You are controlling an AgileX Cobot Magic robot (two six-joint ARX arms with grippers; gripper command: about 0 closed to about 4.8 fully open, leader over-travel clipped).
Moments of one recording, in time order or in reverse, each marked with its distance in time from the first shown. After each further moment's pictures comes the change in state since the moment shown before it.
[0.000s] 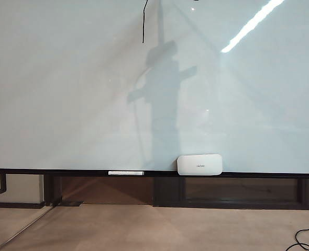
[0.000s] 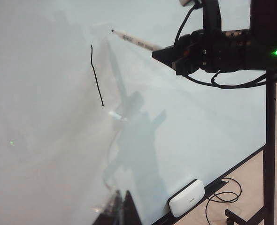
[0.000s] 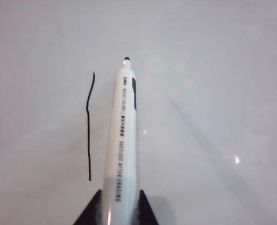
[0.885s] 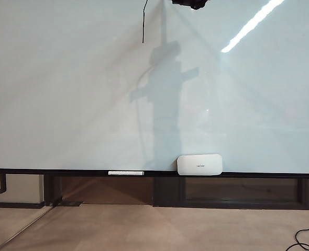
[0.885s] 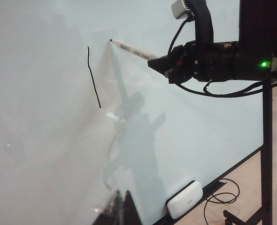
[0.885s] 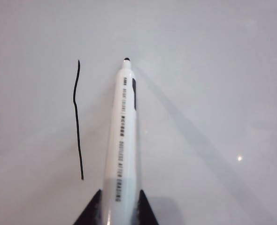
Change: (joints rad) left arm 0.000 0.004 0.000 0.007 0.014 0.000; right arm -0.011 0.037 0.000 0.044 -0.001 0.037
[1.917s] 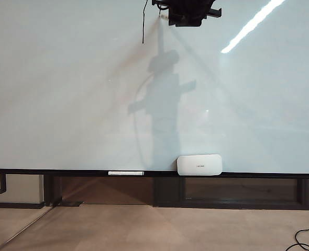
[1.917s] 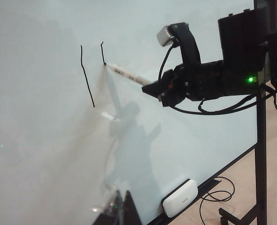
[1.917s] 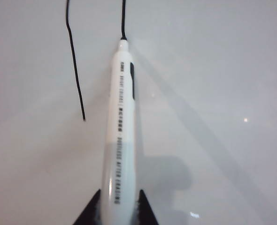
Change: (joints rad) left arm 0.000 0.008 0.000 0.000 0.017 0.001; right arm -0.006 0.034 0.002 -0.145 -0.014 0.035
